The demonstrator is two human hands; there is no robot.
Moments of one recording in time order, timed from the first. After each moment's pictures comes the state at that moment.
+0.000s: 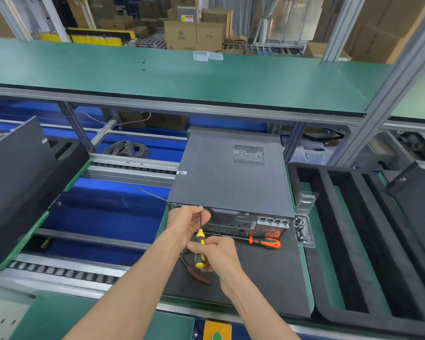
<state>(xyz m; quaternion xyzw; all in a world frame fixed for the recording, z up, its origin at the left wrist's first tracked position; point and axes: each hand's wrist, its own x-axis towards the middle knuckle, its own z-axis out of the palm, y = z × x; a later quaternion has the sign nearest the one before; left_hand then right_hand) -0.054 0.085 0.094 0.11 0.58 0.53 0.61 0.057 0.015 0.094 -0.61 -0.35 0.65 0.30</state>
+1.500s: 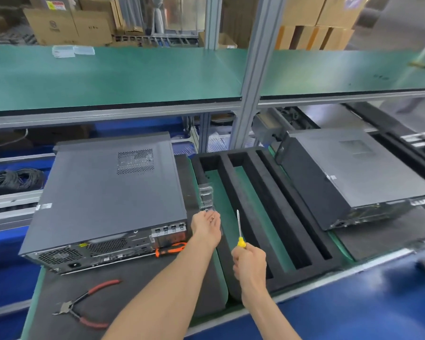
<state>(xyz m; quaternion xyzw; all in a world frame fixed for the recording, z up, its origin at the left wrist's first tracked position) 0.262 0.120 0.054 -0.06 0.48 0.42 0.76 0.312 -0.014 0.069 -0.75 -0.16 0.41 0.50</state>
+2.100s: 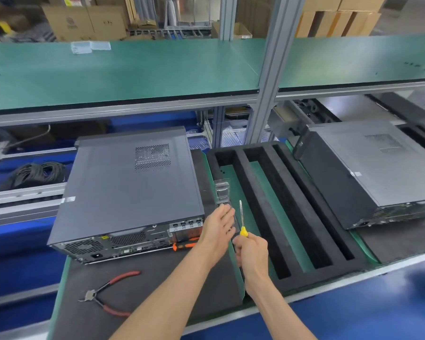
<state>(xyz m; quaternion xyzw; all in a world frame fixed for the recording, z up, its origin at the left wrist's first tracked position) 0.221 0.089 0.071 0.24 0.42 0.32 0.81 0.288 0.010 0.073 -0.73 -0.19 0.43 0.50</state>
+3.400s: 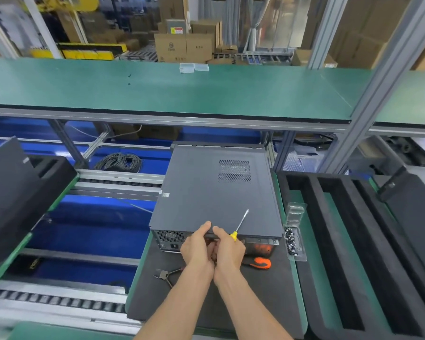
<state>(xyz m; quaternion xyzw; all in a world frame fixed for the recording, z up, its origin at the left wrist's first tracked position) 0.037 0.080 0.083 -0.06 0.55 0.60 0.58 0.086 0.077 0.067 -0.61 -0.06 0.60 0.52</state>
